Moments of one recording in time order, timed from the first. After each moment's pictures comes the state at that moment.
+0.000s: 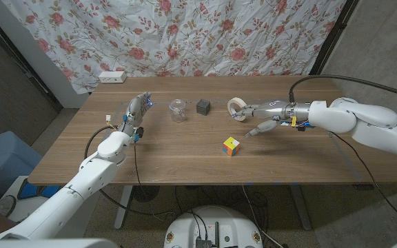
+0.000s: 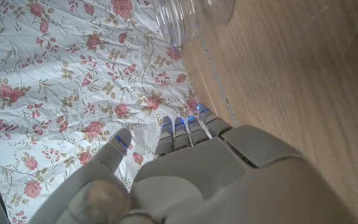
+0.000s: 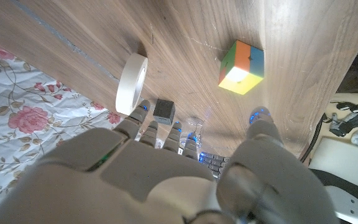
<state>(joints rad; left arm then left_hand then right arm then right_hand) 1.04 0.65 0.28 -1.60 -0.57 -0.17 0.22 0.02 0.07 0.76 0.10 0.20 0.14 0.04 0.19 0.17 0.07 -0.01 0.20 0.17 0.03 -0.02 0.18 0.17 0.10 -0.03 0.19 0.17 -0.86 -1.16 -0.42 -1.98 -0.47 0.32 0.40 0.52 0.03 0.27 -0.19 0.19 -0.06 -0.18 0.20 0.18 0.04 -0.11 0.19 0.20 -0.11 0.04 0.19 0.24 0.15 0.07 0.18 0.17</state>
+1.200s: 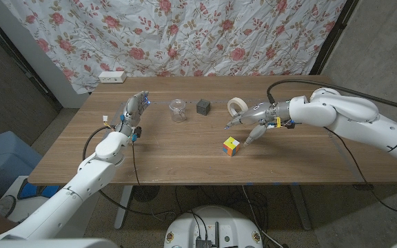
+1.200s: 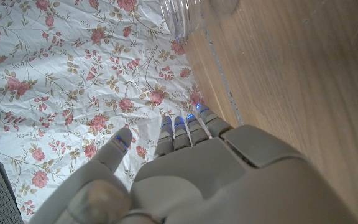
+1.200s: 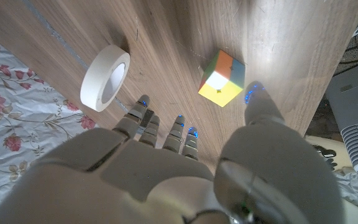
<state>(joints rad) 1.05 0.65 0.26 -1.59 -0.57 -0.21 0.21 0.02 0.07 0.76 0.11 0.20 0.16 0.04 0.19 0.17 0.08 -0.01 0.20 0.17 0.04 -0.02 0.18 0.16 0.11 -0.02 0.19 0.17 -0.73 -1.08 -0.53 -2.09 -0.61 0.28 0.65 0.75 -0.04 0.36 -0.19 0.24 0.01 -0.16 0.23 0.19 0.13 -0.11 0.22 0.21 -0.05 0.04 0.23 0.22 0.21 0.09 0.19 0.16</state>
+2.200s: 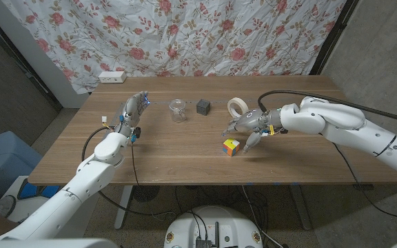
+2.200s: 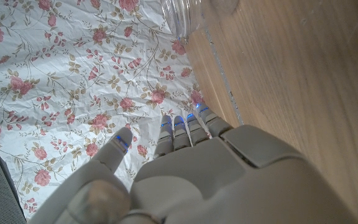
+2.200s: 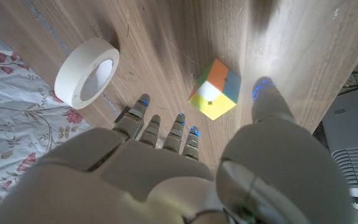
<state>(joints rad) 1.07 0.65 0.25 -1.60 -0.57 -0.22 0.21 0.02 0.07 0.77 0.11 0.20 0.16 0.04 0.19 0.17 0.09 -0.01 0.20 0.17 0.06 -0.02 0.18 0.16 0.12 -0.02 0.19 0.17 -0.73 -1.03 -0.59 -2.06 -0.76 0.33 0.62 0.78 -0.11 0.35 -0.18 0.22 0.03 -0.18 0.23 0.19 0.16 -0.12 0.22 0.22 -0.03 0.03 0.23 0.22 0.22 0.08 0.19 0.16</state>
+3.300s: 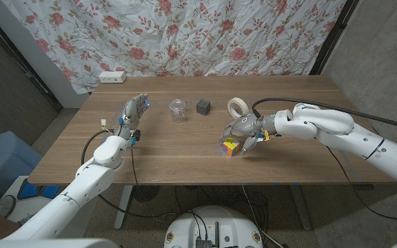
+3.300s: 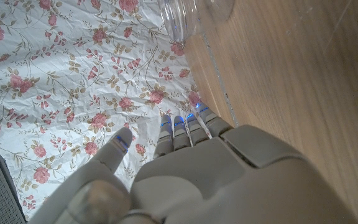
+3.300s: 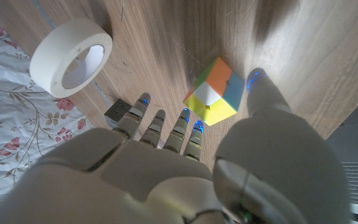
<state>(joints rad) 1.11 0.65 0.24 -1.62 -0.57 -0.23 0.22 0.02 0.07 0.77 0.11 0.20 0.17 0.04 0.19 0.17 0.09 -0.01 0.20 0.17 0.06 -0.02 0.18 0.16 0.12 -0.02 0.19 0.16 -0.71 -0.98 -0.63 -2.00 -0.89 0.39 0.54 0.88 -0.12 0.38 -0.17 0.19 0.15 -0.21 0.27 0.19 0.28 -0.19 0.24 0.22 0.06 -0.03 0.26 0.22 0.24 0.05 0.19 0.16</state>
